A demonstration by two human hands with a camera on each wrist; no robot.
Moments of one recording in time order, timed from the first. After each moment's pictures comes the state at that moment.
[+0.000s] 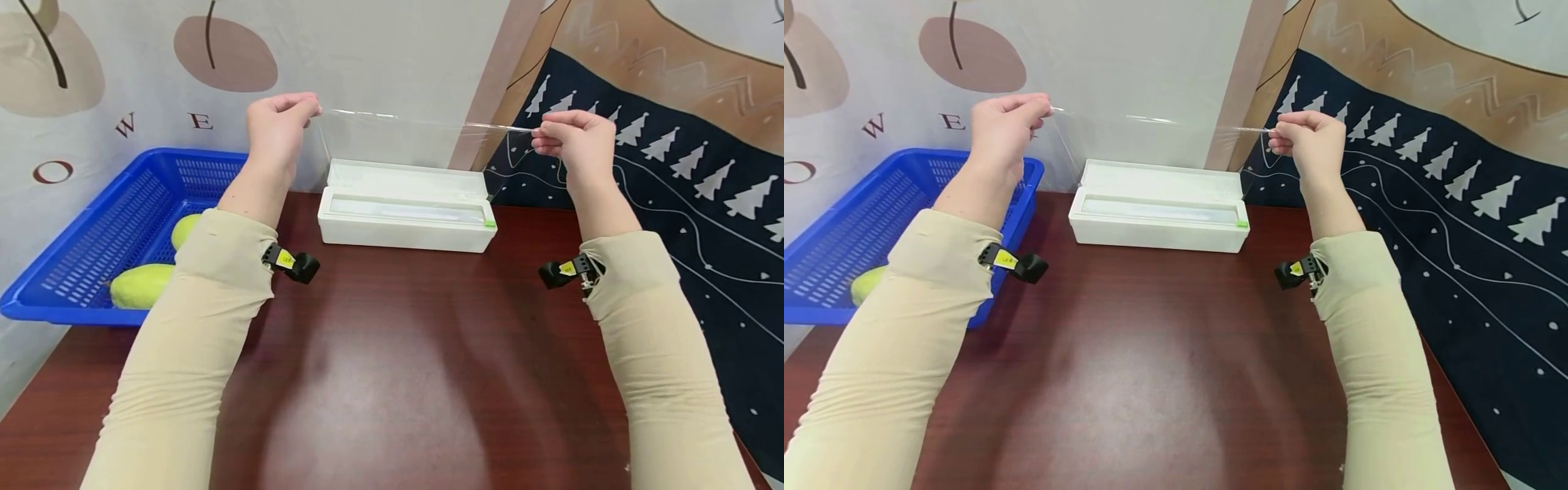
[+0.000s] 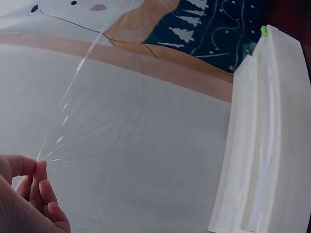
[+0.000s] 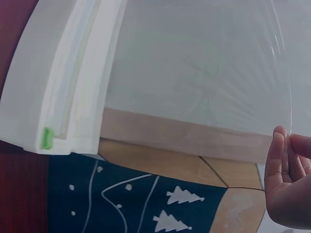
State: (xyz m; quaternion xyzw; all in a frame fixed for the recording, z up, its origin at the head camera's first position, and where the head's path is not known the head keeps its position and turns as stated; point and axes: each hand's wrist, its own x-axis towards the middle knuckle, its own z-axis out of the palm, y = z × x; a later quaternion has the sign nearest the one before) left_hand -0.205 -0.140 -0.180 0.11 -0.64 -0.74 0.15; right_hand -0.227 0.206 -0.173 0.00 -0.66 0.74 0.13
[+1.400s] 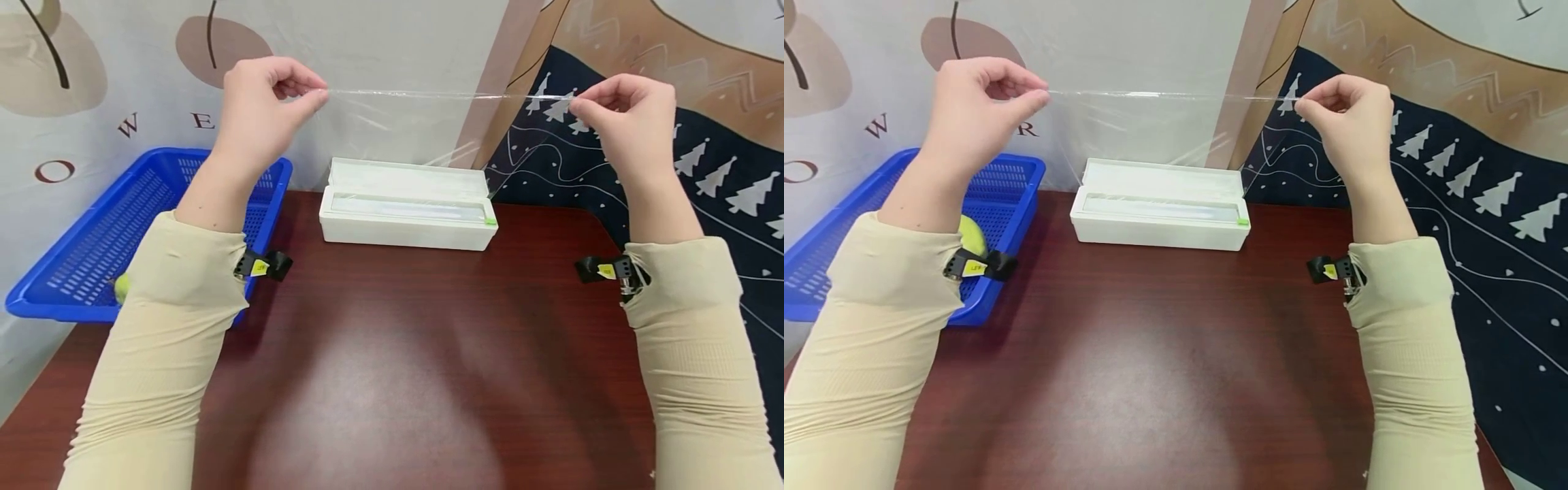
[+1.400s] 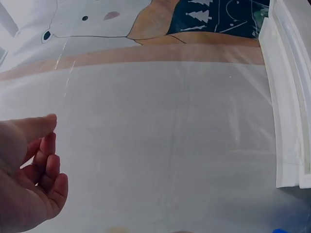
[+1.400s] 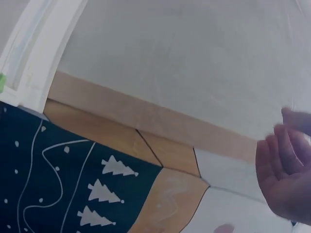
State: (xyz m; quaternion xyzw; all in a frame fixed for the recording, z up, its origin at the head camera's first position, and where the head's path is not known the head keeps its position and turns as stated) left_hand -0.169 -0.149 -0.152 -0.07 -0.86 -0.43 0.25; right_hand -0.196 0.225 -0.139 0.07 -0.83 0.49 0.25
